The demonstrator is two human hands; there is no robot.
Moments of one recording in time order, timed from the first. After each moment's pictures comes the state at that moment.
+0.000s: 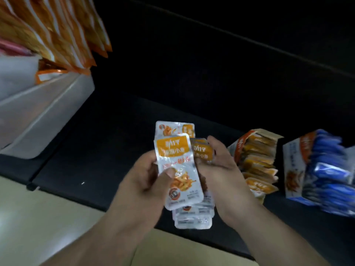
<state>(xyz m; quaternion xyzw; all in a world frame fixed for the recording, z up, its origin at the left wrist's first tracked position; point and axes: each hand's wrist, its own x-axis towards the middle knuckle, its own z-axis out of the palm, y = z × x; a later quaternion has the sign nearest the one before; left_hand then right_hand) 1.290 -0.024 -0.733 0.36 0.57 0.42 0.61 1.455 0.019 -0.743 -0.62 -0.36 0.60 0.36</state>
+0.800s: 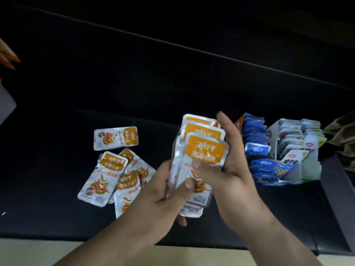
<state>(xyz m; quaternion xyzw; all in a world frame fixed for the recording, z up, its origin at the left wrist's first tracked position) 1.416 -0.023 -0.729 0.51 0.42 0.29 0.69 1.578 -0.026 -0.698 -0.52 -0.44 0.51 0.52</state>
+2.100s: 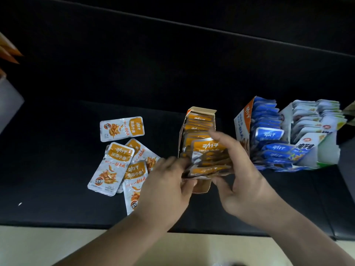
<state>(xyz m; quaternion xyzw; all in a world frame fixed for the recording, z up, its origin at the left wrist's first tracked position) 1.428 -0.018 -0.795 0.77 0.53 0.21 0.29 1.619 -0.049 -0.731 -0.58 -0.69 0.31 0.29</state>
